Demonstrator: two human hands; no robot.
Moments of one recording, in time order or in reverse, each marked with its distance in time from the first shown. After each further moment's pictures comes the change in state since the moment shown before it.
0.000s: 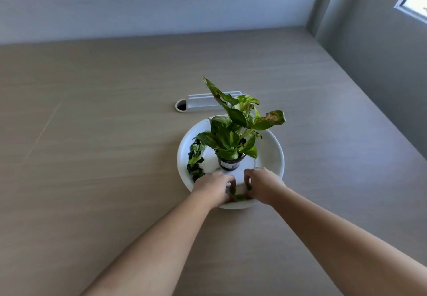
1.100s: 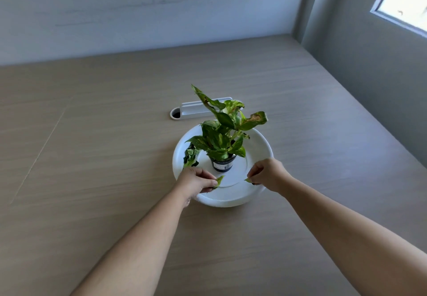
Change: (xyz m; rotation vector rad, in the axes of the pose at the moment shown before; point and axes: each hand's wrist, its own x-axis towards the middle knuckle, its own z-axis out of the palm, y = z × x) left_hand -0.027 -0.014 -0.024 -1.159 0.128 -0.280; right_hand -0.021 0.029 -0.023 0.681 0.136 0.178
